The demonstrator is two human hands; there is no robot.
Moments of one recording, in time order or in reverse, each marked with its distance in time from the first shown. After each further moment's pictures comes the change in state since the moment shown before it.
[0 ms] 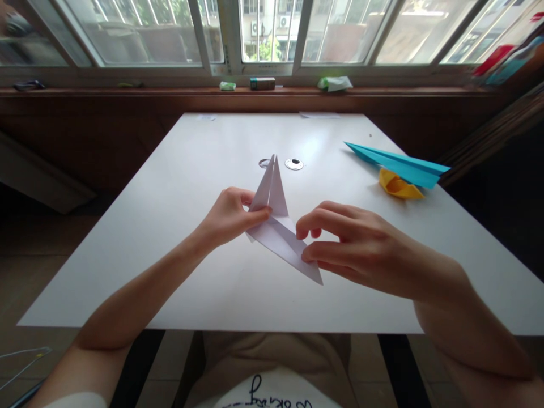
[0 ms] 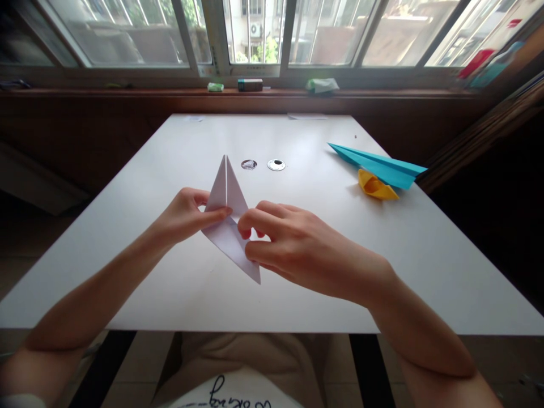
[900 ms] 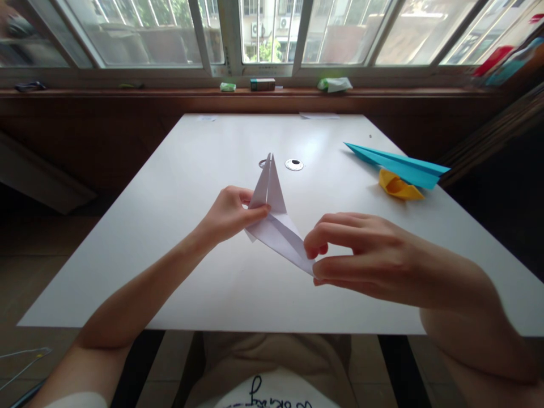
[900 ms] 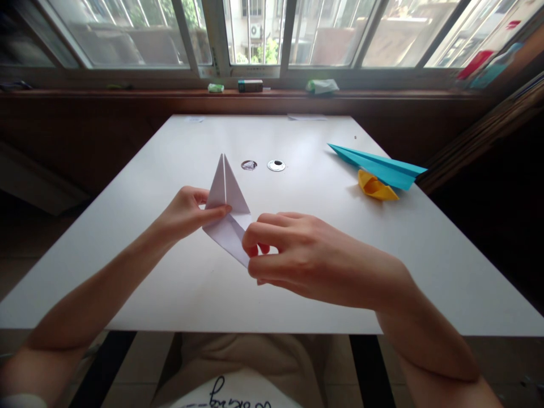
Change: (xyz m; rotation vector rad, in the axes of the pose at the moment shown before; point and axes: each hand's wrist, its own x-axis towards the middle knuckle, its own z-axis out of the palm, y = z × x) left_hand 0.005 -0.009 -0.002 -0.029 0.037 -0.022; right_hand -0.003 -0.006 -0.011 0.093 -0.078 -0.039
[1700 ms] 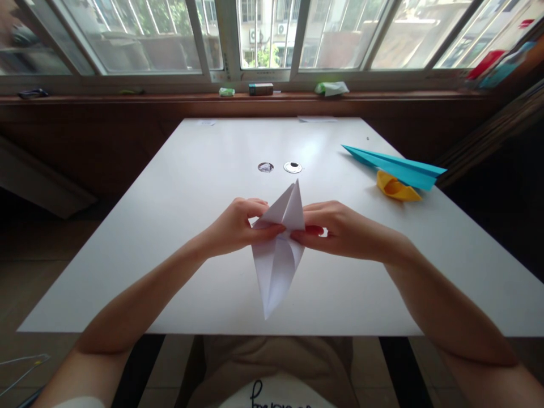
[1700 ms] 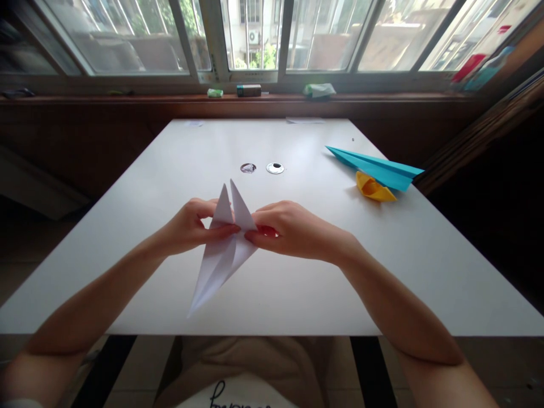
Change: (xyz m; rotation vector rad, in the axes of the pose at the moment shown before) left_hand -0.007 0.008 0.004 0.001 -0.237 0.330; right_hand 0.015 0.037 0.026 0.347 -0.056 0.321
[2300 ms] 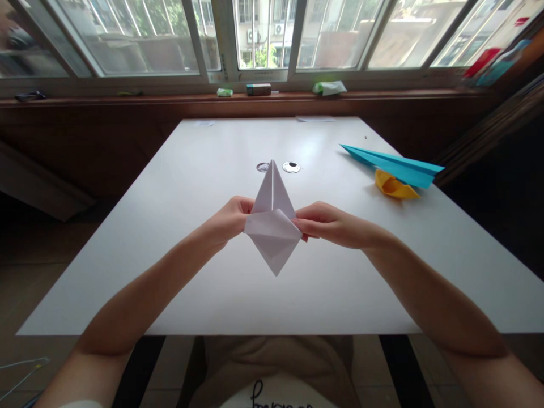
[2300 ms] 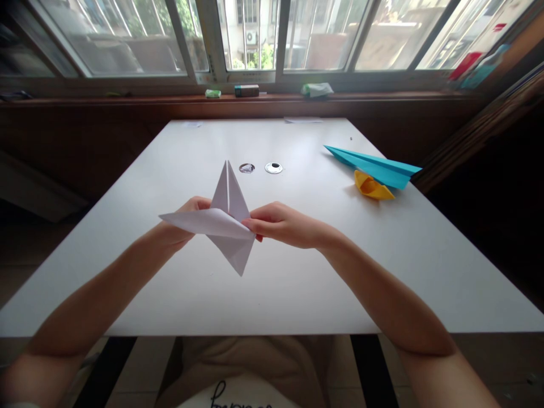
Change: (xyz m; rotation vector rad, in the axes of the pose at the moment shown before) left_hand 0.005 -0.013 0.000 -0.453 0.053 -0.460; right_hand 0.007 0.018 0.009 0.555 -0.083 0.176
